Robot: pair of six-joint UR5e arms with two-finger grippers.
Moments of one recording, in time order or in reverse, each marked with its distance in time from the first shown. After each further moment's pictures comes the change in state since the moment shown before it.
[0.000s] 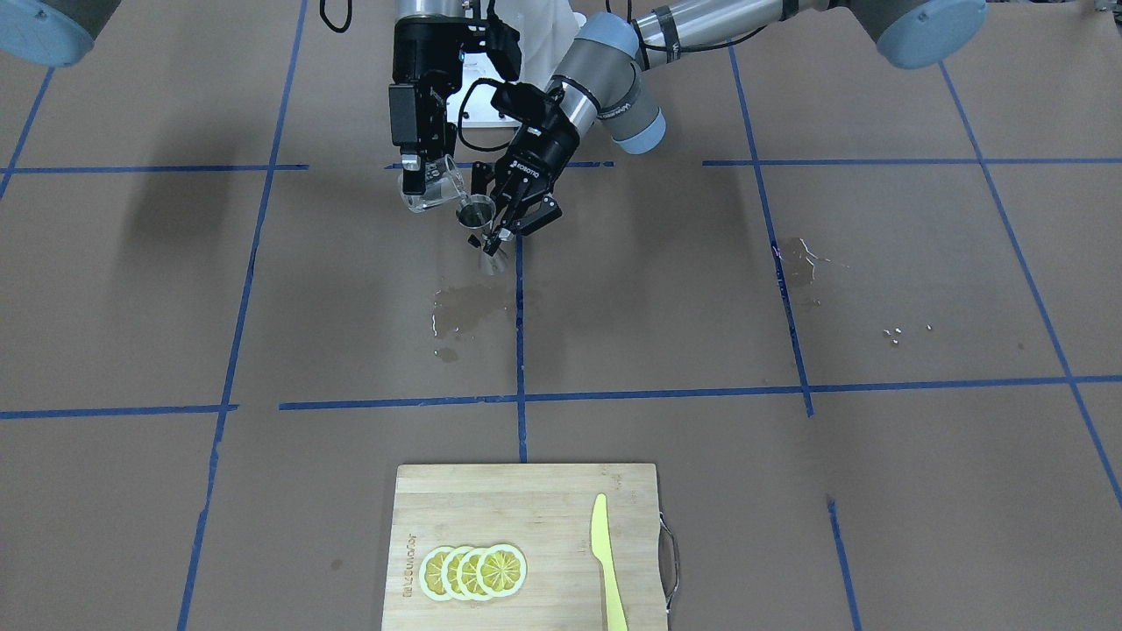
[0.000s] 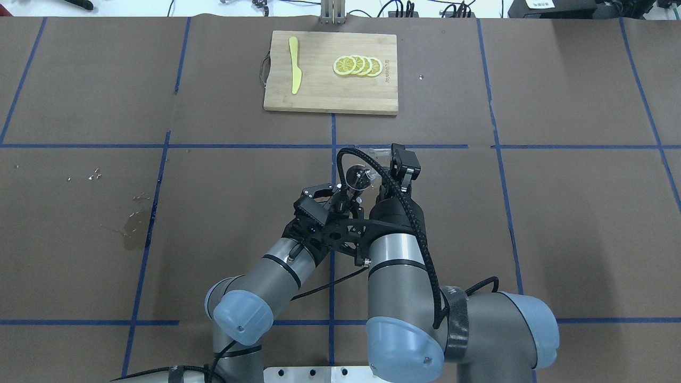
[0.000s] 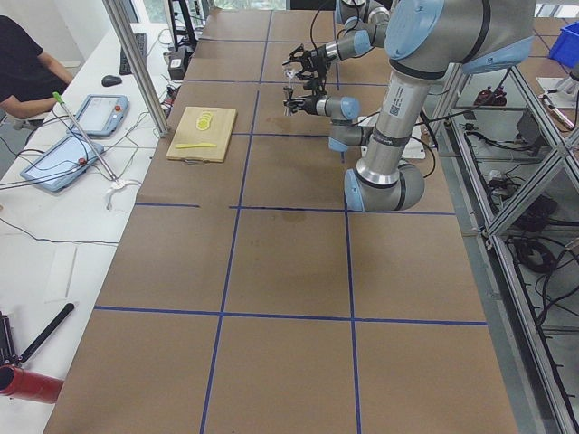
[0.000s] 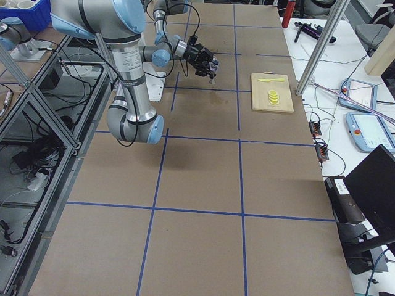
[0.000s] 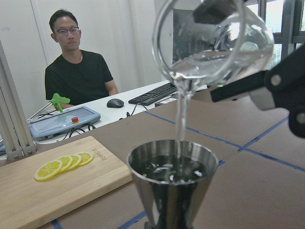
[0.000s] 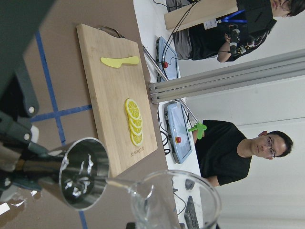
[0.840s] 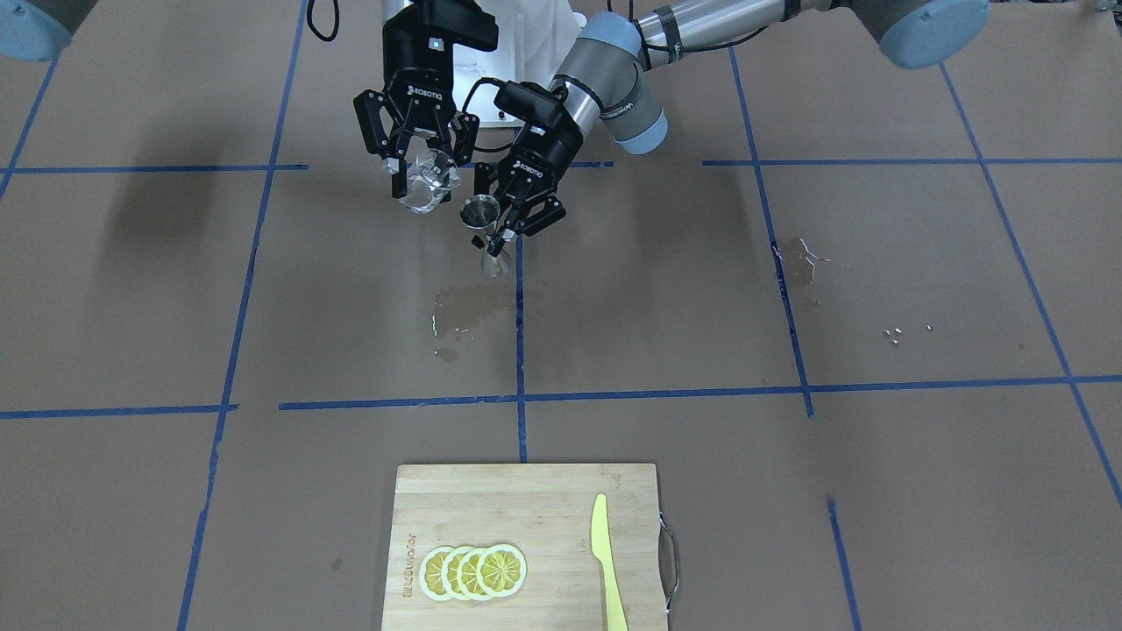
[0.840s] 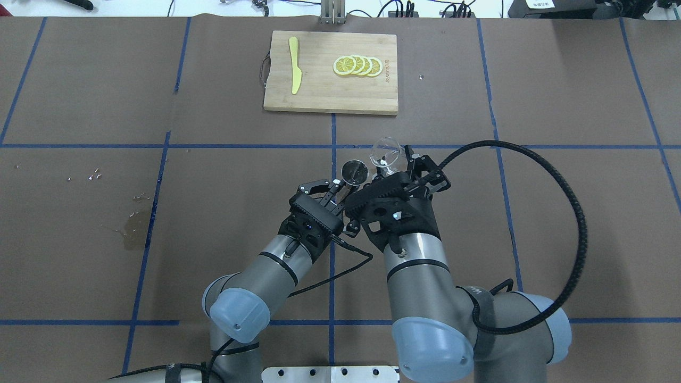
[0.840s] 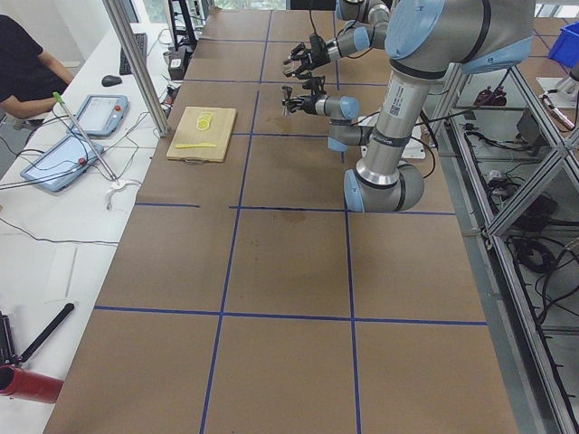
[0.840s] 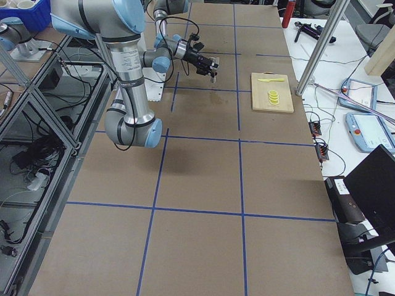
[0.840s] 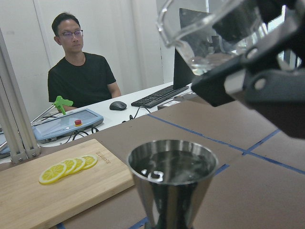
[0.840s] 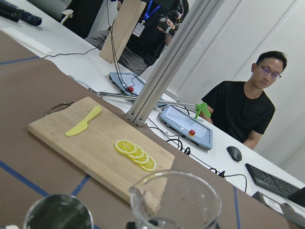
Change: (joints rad) left arm -0.008 0.018 -0.020 -0.001 0.025 0.000; right arm 0.007 -0.101 0.004 0.290 0.005 0.655
